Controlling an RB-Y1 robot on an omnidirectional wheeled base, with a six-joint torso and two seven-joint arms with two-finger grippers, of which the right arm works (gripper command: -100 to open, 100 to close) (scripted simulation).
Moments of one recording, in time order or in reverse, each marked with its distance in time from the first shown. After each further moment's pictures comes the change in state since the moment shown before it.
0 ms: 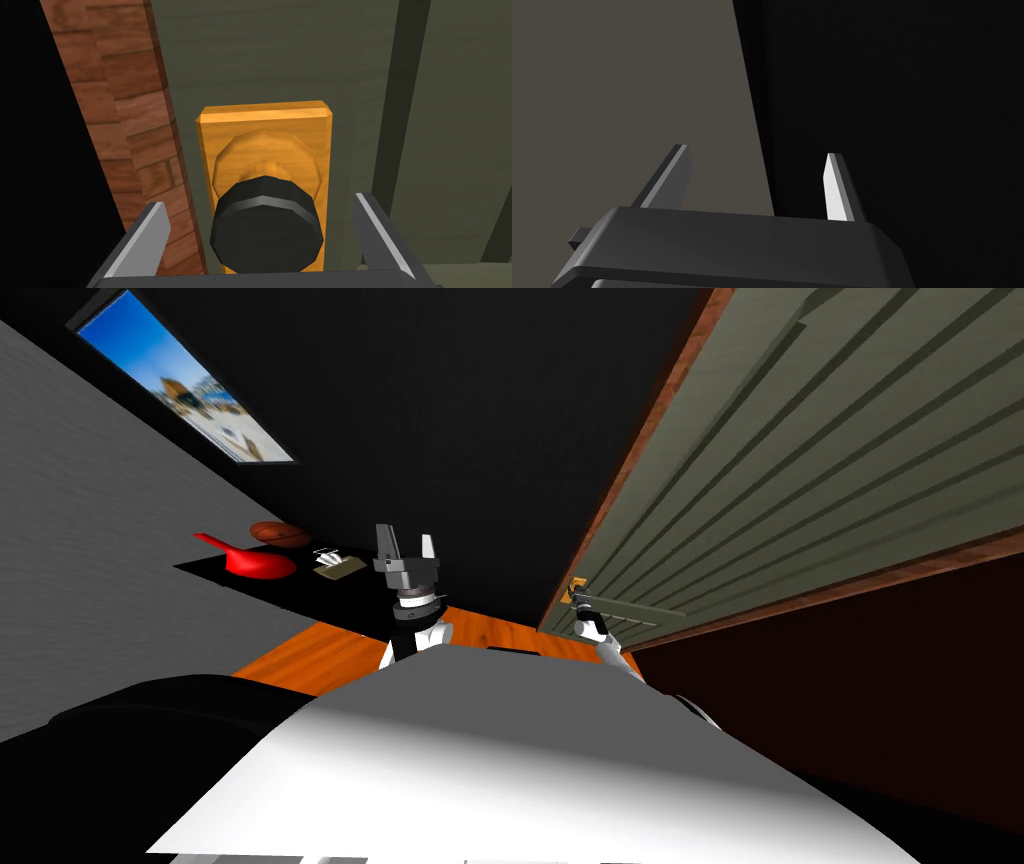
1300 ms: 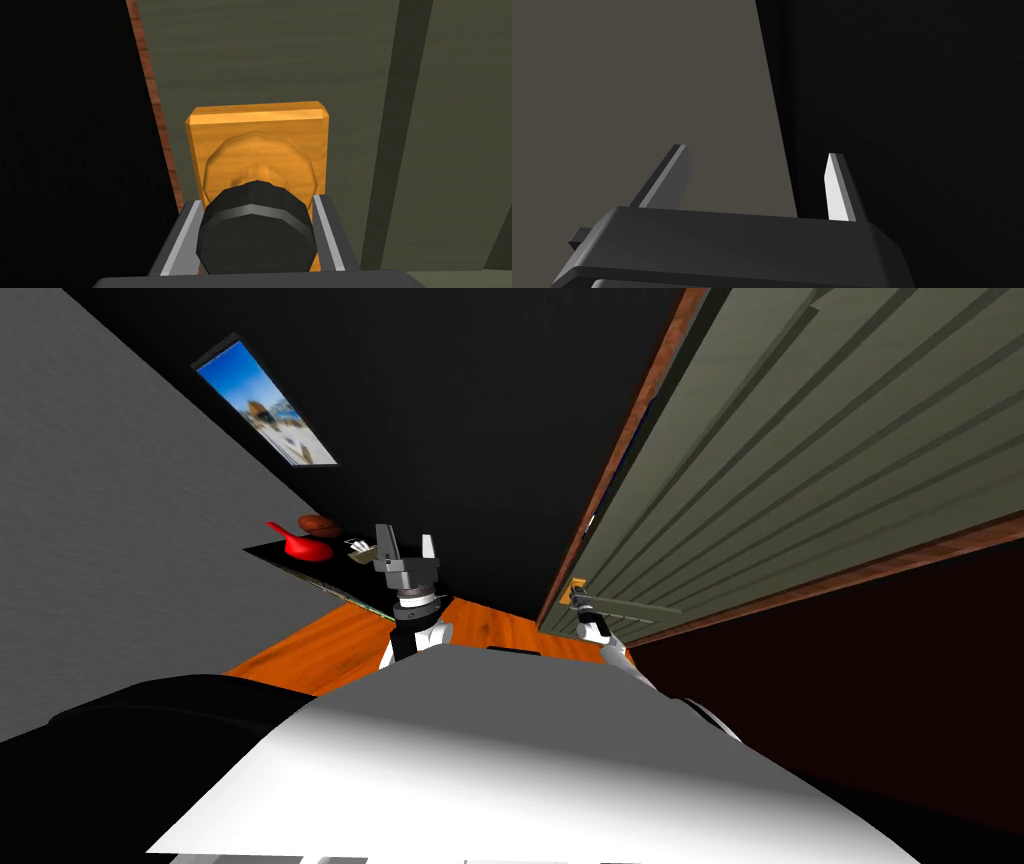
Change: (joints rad) arm 0.024 -0.057 0.063 -0.030 0.007 -0.016 -0.066
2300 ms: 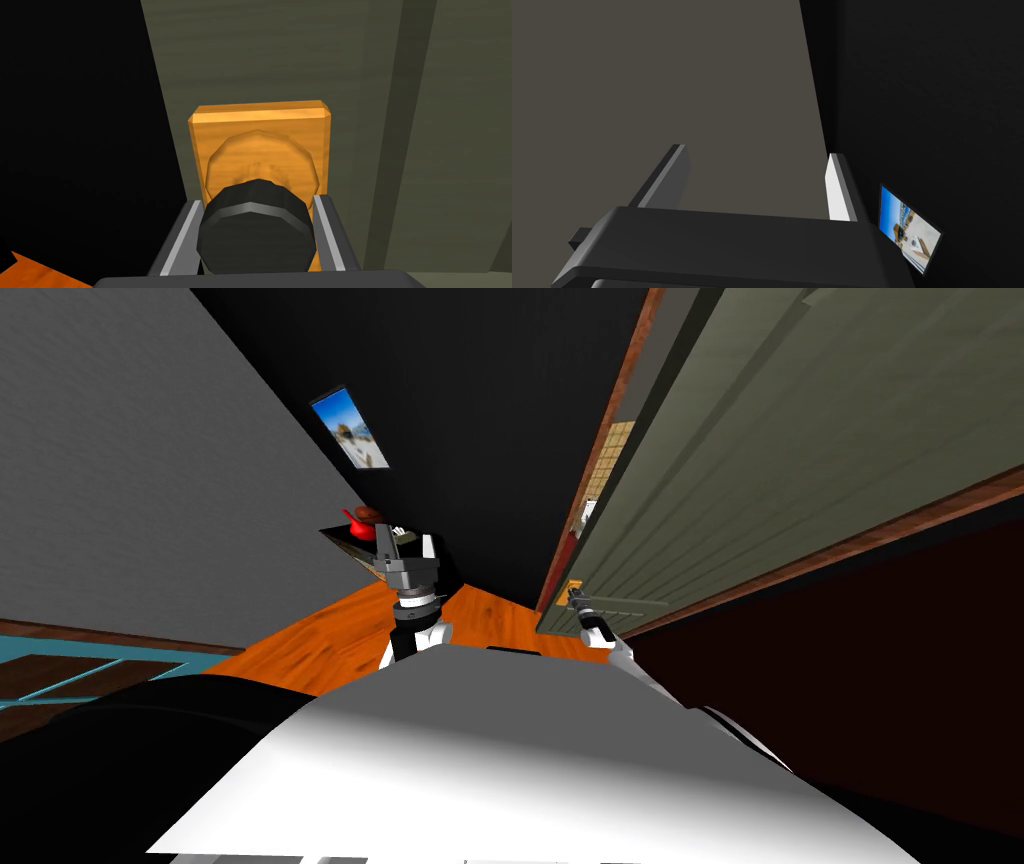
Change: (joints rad) arm 0.047 -0.109 0.133 -0.064 0.018 -0.047 -0.127
